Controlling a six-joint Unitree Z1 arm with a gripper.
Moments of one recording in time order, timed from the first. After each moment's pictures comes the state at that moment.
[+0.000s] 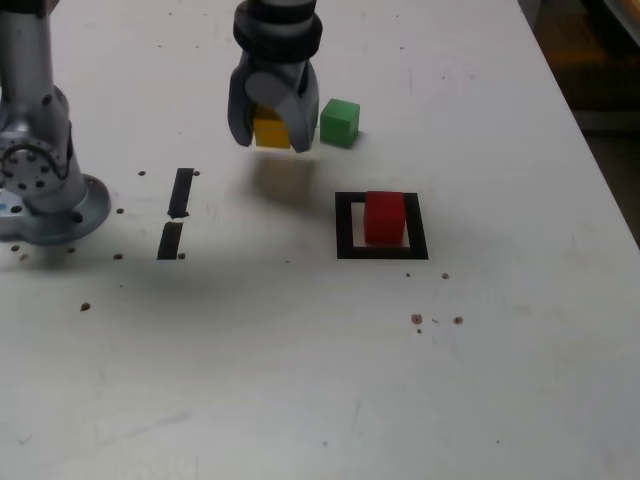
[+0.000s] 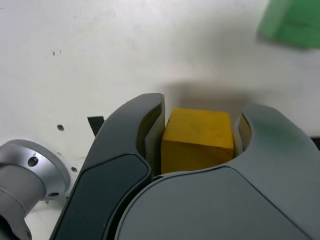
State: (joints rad) arm 0.20 1.76 -1.14 1.09 0.14 0.37
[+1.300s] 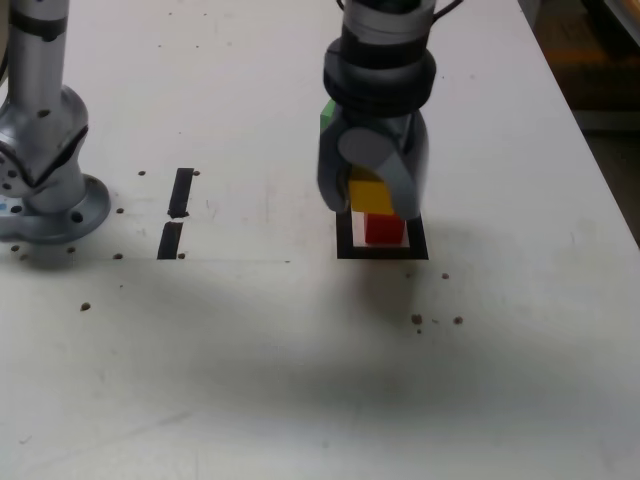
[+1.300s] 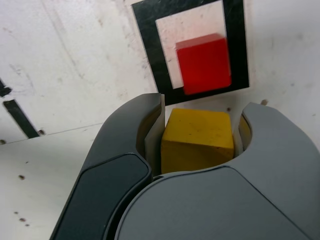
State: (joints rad) arm -0.25 1.94 -1.54 1.23 0.08 0.02
